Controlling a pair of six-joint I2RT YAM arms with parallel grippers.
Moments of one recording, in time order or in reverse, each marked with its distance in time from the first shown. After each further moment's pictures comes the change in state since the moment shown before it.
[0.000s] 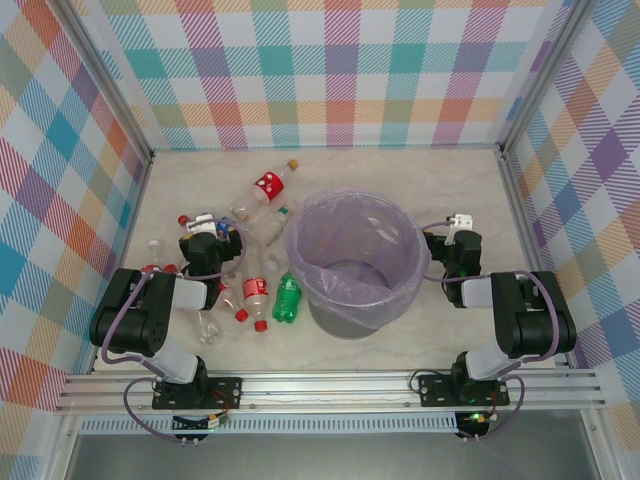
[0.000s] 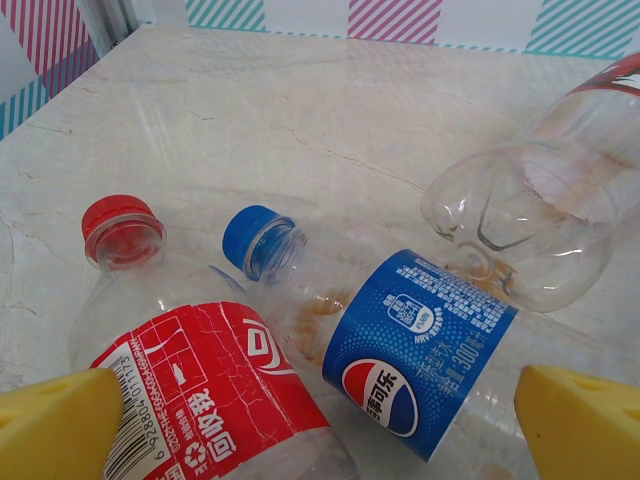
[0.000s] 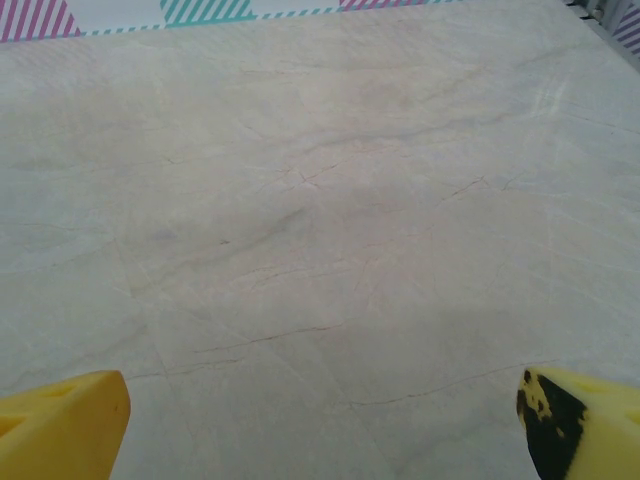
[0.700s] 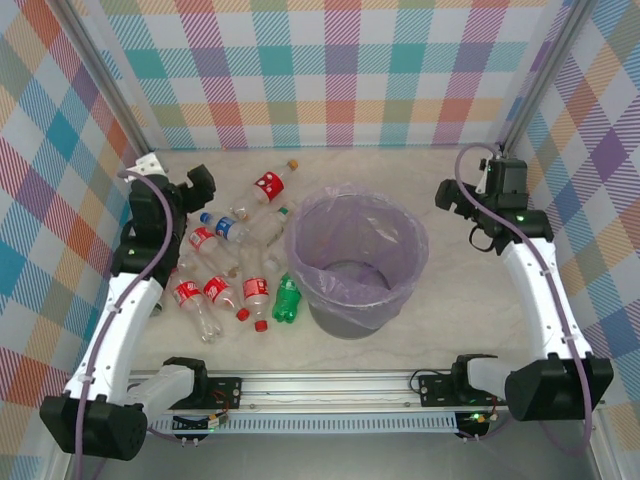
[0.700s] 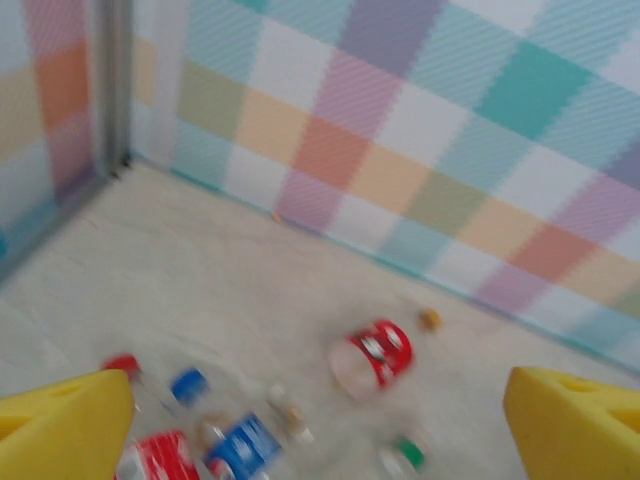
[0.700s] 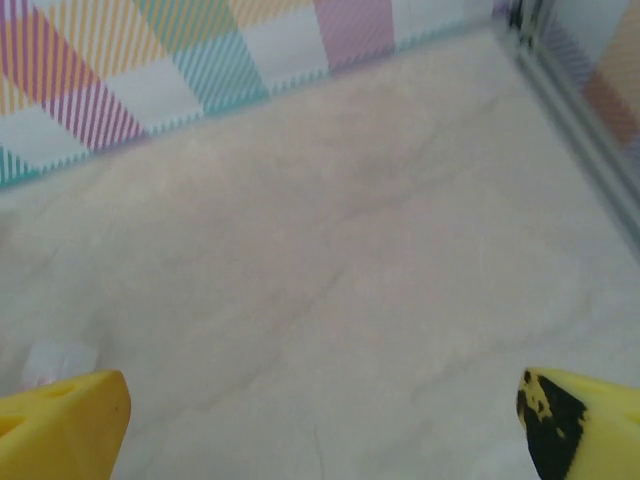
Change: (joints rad) left arm -0.003 -0.551 0.697 -1.191 0.118 -0.332; right arm -0.003 -0.351 0.868 -1.516 -0.087 0.241
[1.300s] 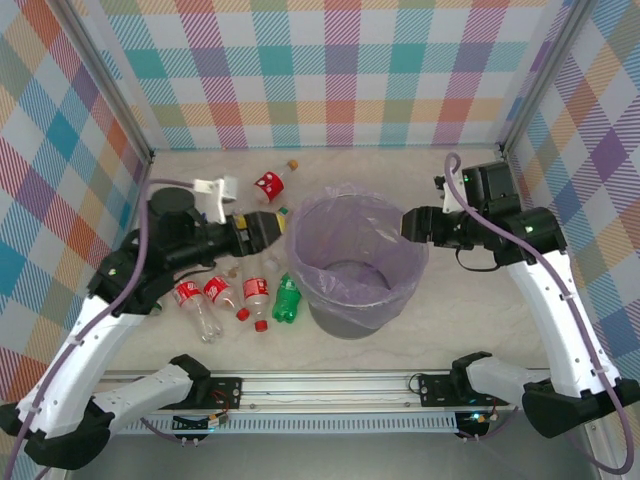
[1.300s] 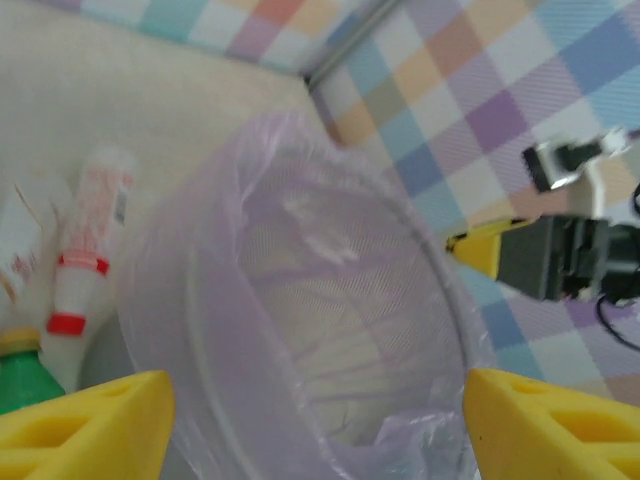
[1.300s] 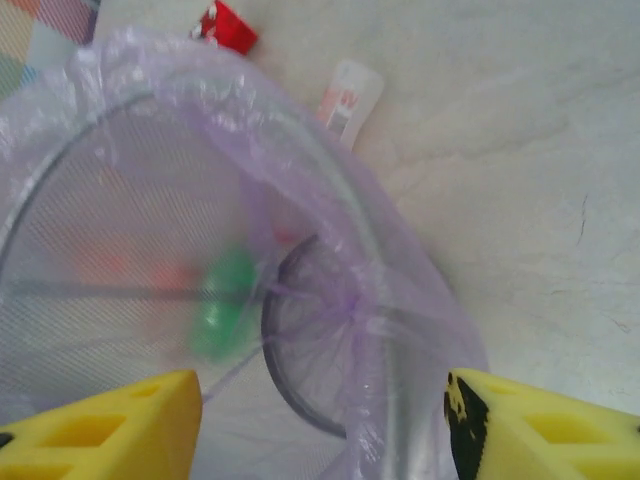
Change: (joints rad) left arm -0.485 -0.059 0.207 -0.360 0.470 -0.218; right arm 0.304 -0.040 0.220 -0.392 -0.268 0.055
